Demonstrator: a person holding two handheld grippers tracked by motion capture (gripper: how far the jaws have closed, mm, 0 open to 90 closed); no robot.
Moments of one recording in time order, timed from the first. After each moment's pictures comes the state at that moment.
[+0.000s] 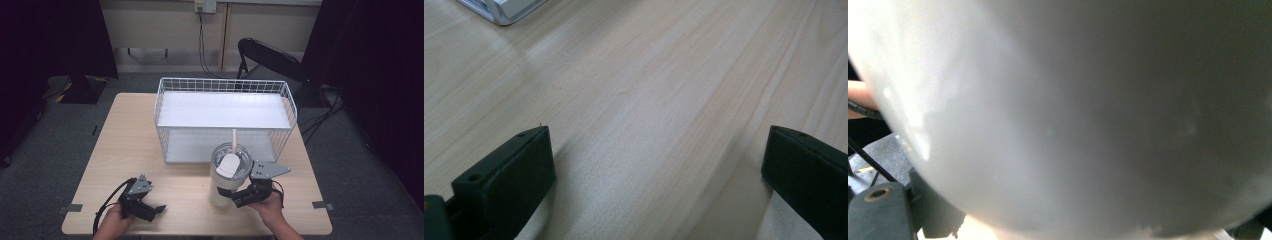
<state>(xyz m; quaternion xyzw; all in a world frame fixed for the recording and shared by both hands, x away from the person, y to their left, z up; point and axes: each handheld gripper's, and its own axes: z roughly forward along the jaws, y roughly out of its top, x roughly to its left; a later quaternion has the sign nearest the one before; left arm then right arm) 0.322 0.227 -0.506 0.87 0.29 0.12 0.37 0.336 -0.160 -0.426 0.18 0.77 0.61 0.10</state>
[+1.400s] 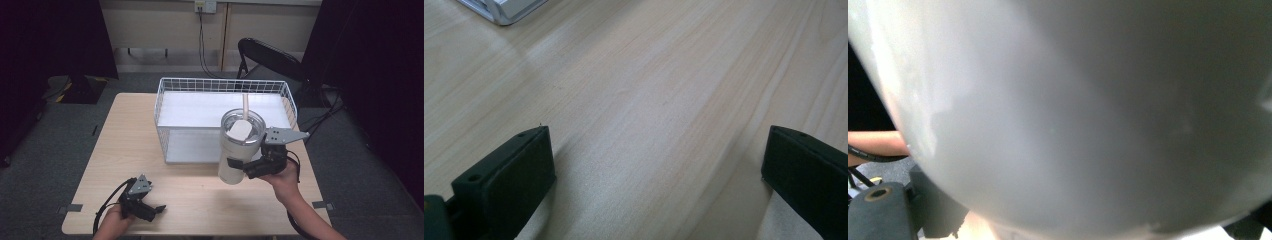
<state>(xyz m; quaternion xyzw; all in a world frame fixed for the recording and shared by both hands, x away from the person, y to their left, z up) 0.322 0.227 -0.506 0.87 0.29 0.12 0.37 0.368 -0.178 -0.337 0.19 0.77 0.60 0.09</state>
